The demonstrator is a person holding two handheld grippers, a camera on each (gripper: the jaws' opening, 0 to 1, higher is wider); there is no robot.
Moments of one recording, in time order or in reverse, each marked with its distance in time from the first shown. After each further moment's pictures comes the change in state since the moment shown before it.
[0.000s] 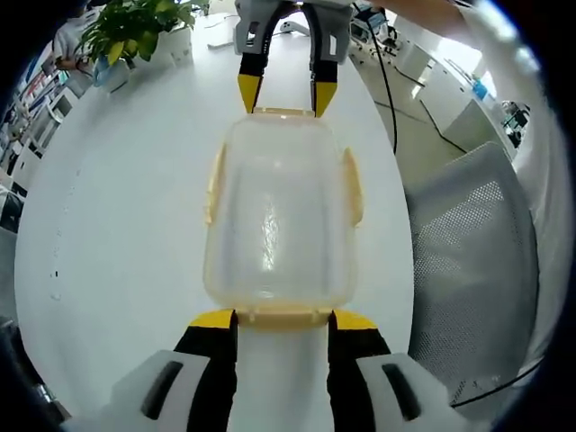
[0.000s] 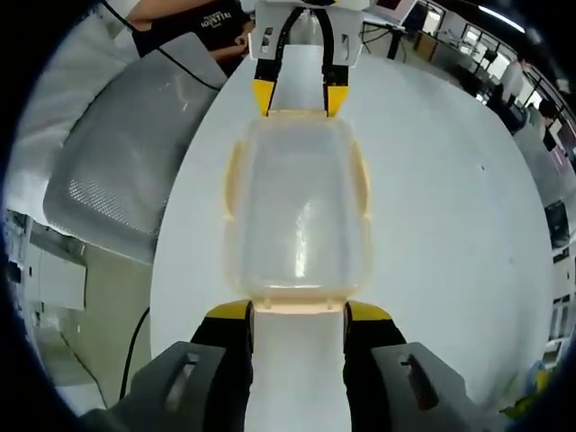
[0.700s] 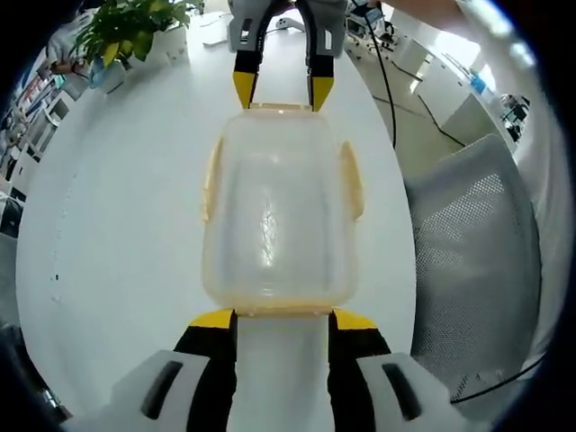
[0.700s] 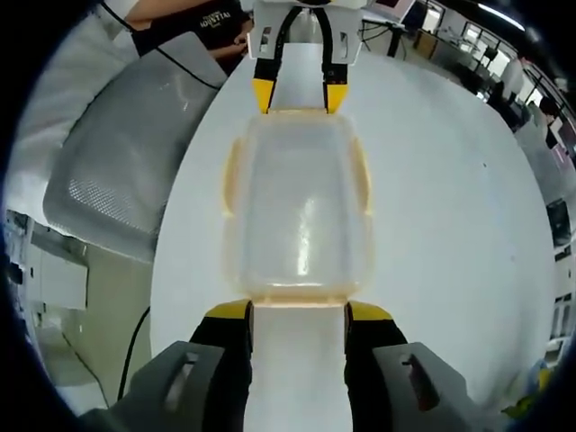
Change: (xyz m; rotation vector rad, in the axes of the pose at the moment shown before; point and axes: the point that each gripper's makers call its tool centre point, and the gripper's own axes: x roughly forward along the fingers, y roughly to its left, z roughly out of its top) left arm 0.002 0.002 -0.005 0.042 0.023 0.004; right arm 0.003 -0.002 -0.005 0.007 0.007 0.009
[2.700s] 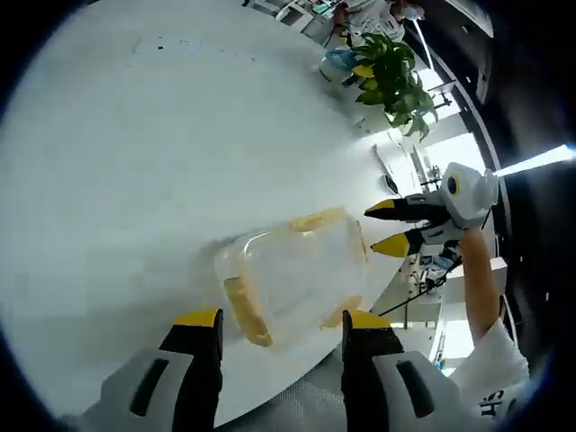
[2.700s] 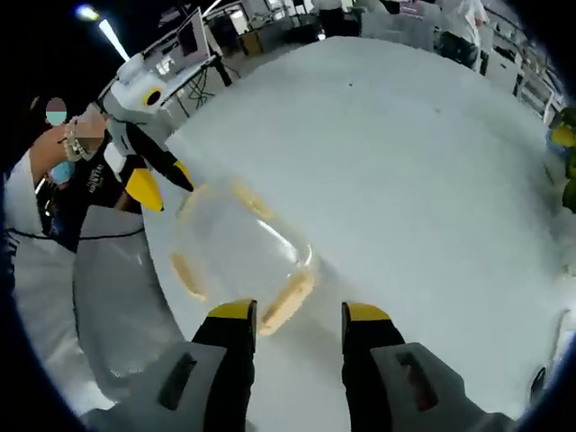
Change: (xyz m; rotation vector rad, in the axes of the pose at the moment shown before) left arm -0.023 -0.004 0.015 -1.279 -0.373 -0.198; right arm -0.028 -0.013 0.009 0.921 -0.250 -0.055
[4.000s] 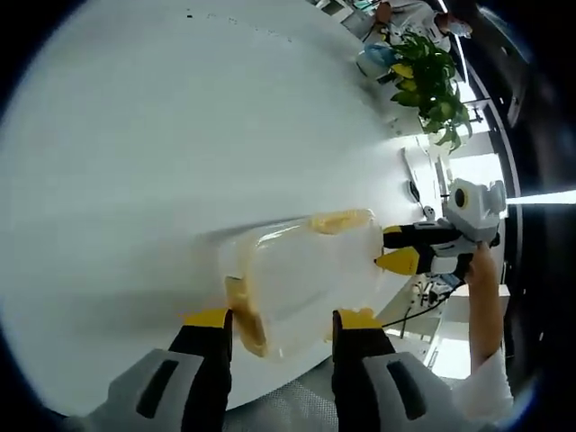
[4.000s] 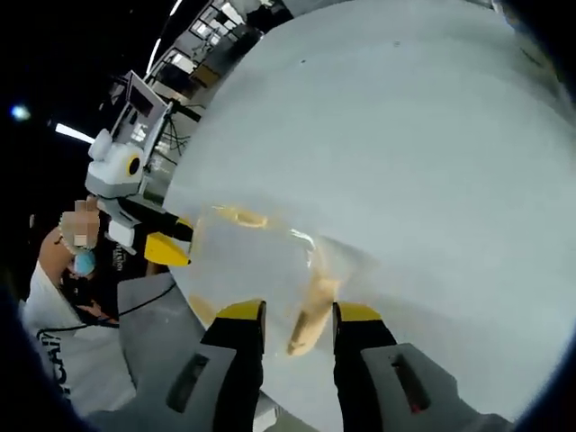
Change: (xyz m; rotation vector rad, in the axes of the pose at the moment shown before) left arm 0.016 0.008 -0.001 -0.122 0.068 0.074; right arm 0.024 0.008 -0.006 0.347 0.021 0.099
